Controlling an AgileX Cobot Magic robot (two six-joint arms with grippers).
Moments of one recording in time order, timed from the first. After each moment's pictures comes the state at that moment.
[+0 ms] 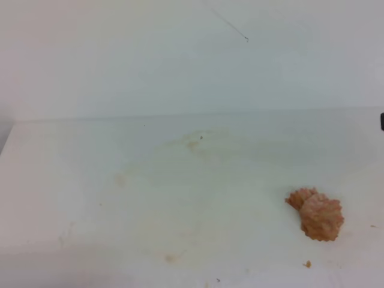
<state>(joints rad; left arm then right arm) 0.02 -0.03 0.04 -0.24 0.30 -0.07 0.23 1.01 -0.77 0.63 0.35 -0.84</state>
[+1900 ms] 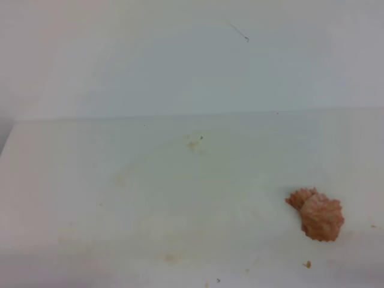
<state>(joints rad) 0.02 -0.03 0.04 -0.24 0.30 -0.07 0.08 -0.03 0.04 0.23 0.23 -0.31</state>
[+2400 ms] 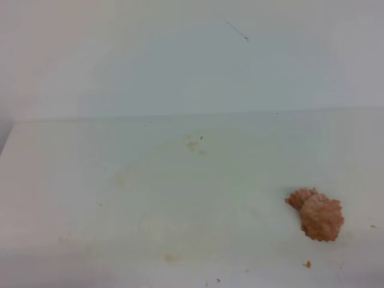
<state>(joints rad) 0.02 -0.03 0.04 -0.24 0.30 -0.07 0.03 -0.03 0.04 -0.06 0.29 0.03</state>
